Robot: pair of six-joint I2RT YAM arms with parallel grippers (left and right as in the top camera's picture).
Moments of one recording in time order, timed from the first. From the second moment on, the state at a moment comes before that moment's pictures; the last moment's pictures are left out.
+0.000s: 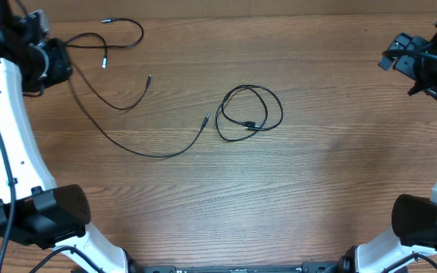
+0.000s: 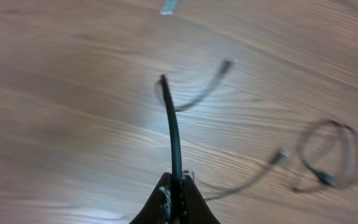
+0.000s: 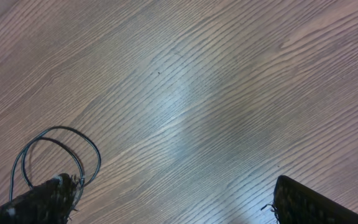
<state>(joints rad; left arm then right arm) 0.33 1.91 2.23 -1.49 0.20 -0.08 -0.18 1.81 2.21 -1.60 0.07 0.41</state>
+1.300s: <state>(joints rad) 0.59 2.25 1.89 -1.28 -0.17 -0.32 -0.18 1.81 2.21 -1.60 0.07 0.41</state>
